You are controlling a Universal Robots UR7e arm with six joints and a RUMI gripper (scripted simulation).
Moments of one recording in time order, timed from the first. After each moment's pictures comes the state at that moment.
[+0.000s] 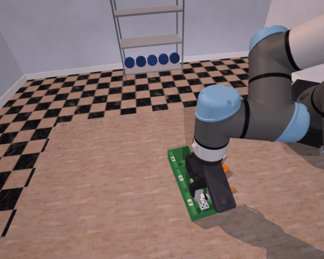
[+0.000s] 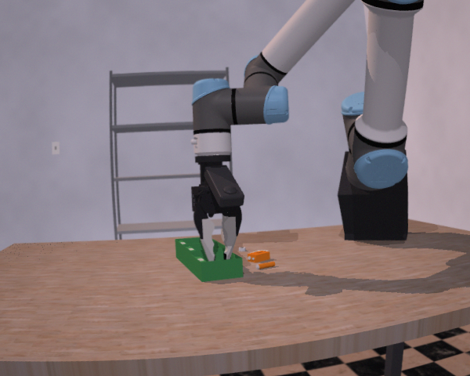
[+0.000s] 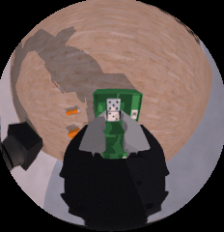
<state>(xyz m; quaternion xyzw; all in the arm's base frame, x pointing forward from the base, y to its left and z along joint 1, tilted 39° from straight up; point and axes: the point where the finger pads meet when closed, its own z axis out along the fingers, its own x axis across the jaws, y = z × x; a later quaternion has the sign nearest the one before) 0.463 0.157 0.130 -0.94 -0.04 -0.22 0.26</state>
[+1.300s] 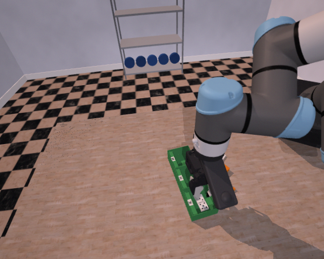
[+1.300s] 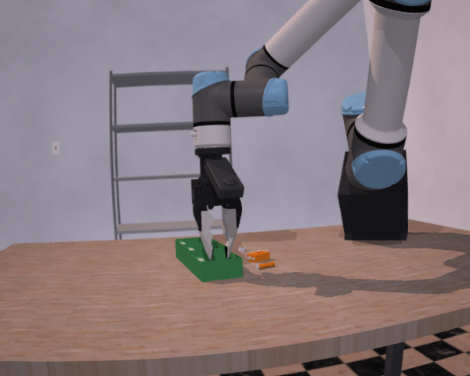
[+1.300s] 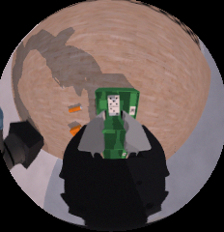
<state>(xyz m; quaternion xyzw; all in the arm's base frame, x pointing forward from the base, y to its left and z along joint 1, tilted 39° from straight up) 0.457 0.149 0.142 -0.94 -0.04 -0.22 0.26</state>
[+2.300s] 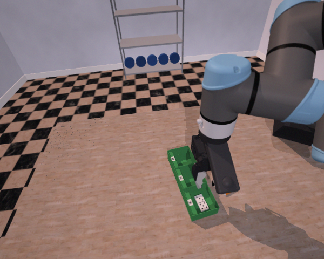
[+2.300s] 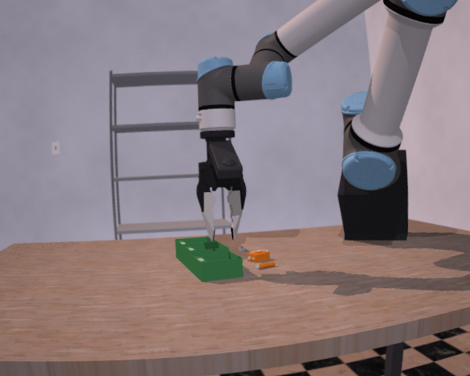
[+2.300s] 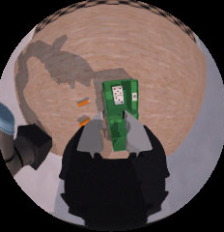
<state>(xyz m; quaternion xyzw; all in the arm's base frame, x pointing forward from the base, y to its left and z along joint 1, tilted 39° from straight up) 0.433 0.119 0.156 -0.94 0.01 -0.20 0.27</state>
